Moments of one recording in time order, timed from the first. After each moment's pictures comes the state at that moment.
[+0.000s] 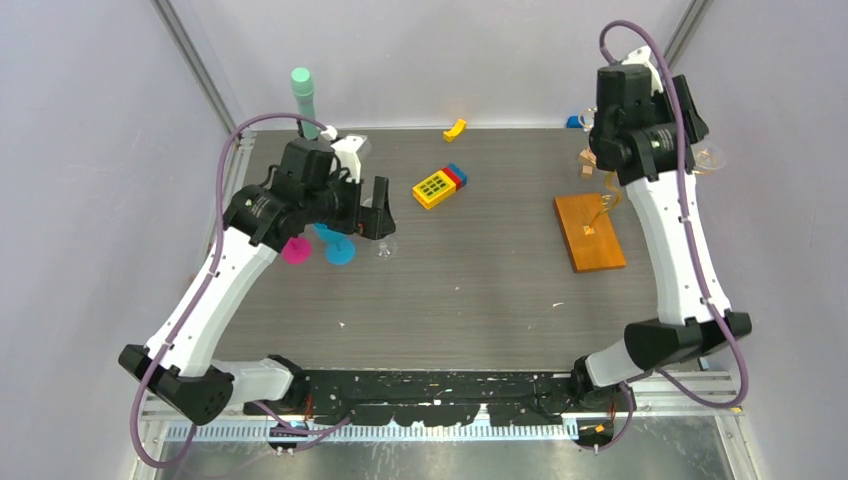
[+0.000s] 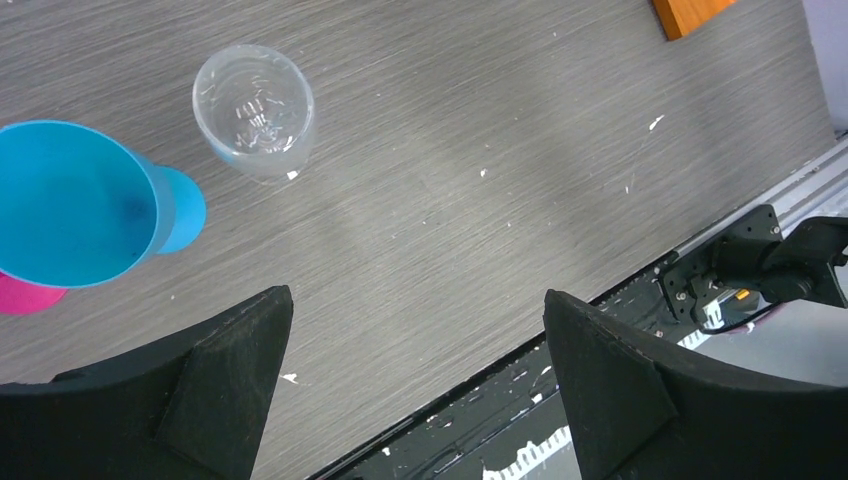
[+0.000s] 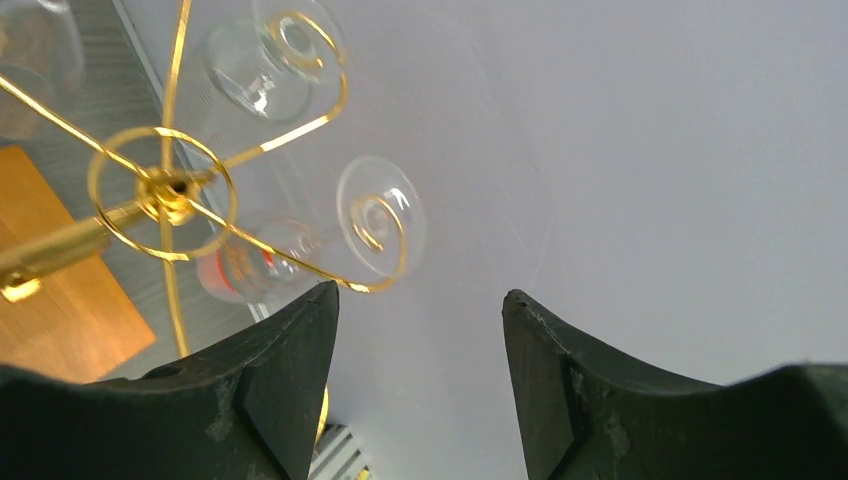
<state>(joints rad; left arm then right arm) -0.52 1.24 1.52 -0.99 0.17 -0.24 0.20 1.53 1.96 -0.98 1.09 -0.42</state>
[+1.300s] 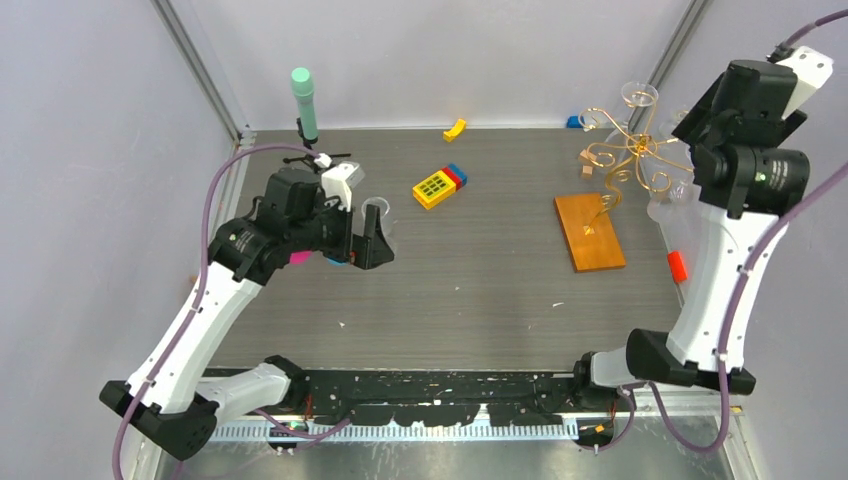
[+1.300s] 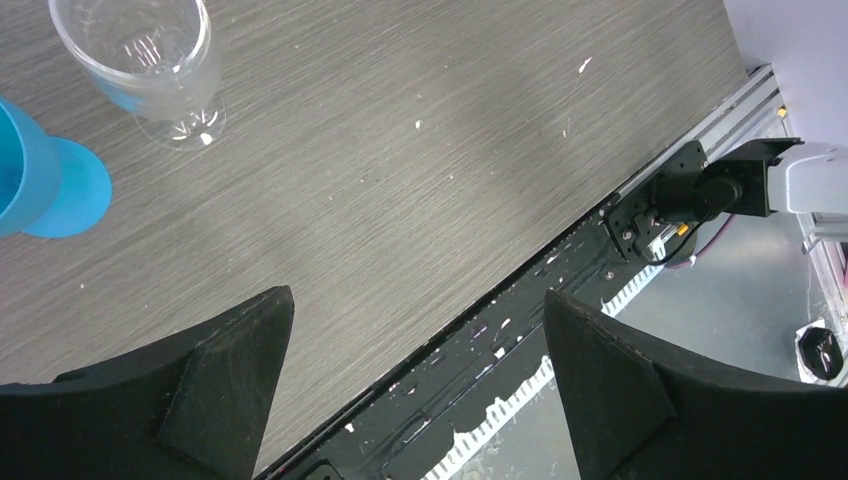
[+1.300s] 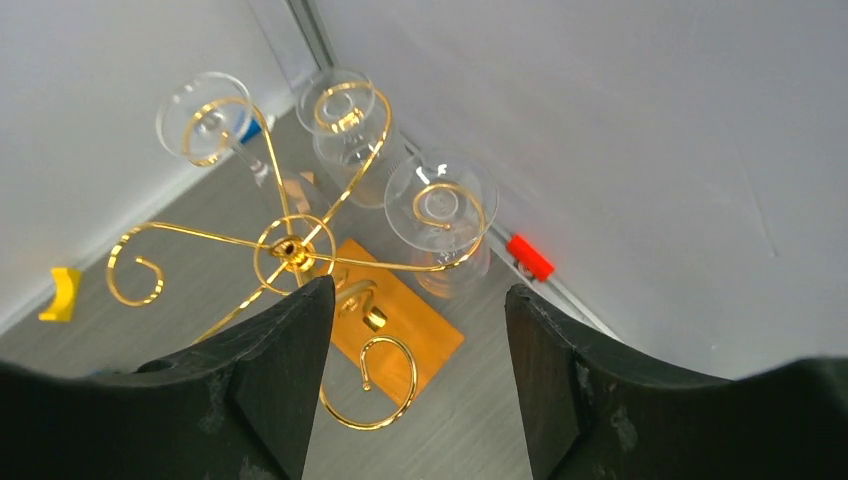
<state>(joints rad) -0.52 1.07 1.34 -0.95 0.33 -0.26 -0.15 1.38 2.22 -1.21 0.54 0.31</state>
